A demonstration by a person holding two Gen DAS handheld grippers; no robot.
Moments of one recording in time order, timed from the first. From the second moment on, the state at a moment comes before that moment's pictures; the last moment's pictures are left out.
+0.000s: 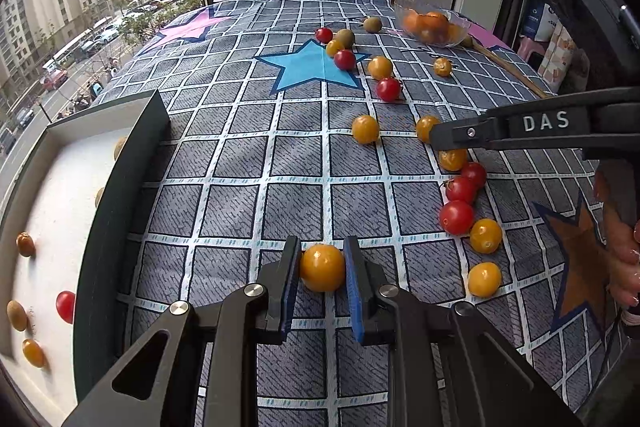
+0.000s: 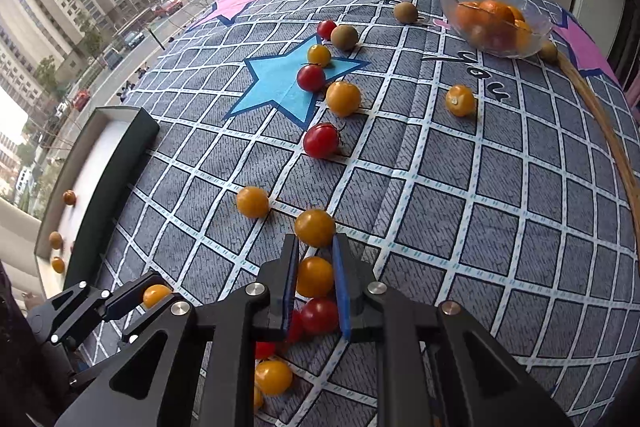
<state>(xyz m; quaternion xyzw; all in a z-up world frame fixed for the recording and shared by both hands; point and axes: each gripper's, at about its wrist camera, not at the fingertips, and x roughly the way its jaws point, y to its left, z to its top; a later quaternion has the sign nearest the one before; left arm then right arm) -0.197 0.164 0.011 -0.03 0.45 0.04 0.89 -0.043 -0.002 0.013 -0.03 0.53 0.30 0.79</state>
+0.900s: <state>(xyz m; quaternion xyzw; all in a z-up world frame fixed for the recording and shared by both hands) -0.213 0.175 0.011 -0.07 0.45 0.04 0.89 -0.041 0.018 0.013 -0.06 0.51 0.29 0.80</state>
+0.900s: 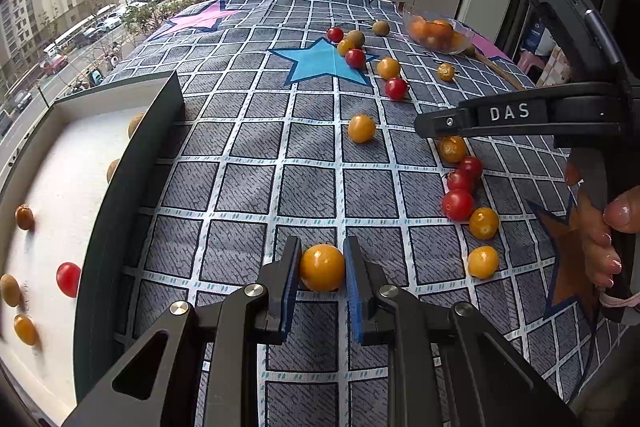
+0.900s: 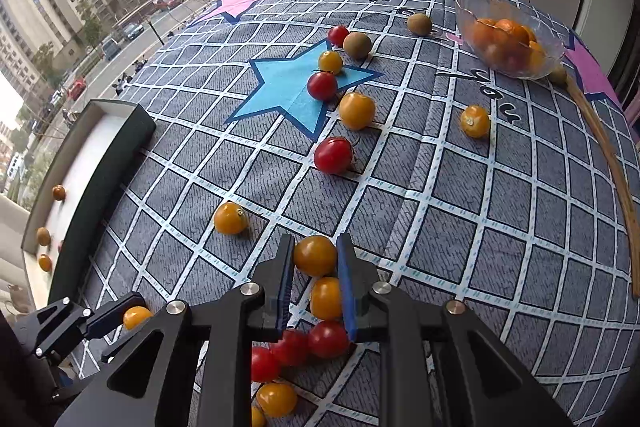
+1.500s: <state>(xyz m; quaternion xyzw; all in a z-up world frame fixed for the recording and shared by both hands) -0.257 0.219 0.054 -0.11 0.40 0.07 0.91 -0.080 0.047 0.055 -0.05 0.50 0.36 0.78</state>
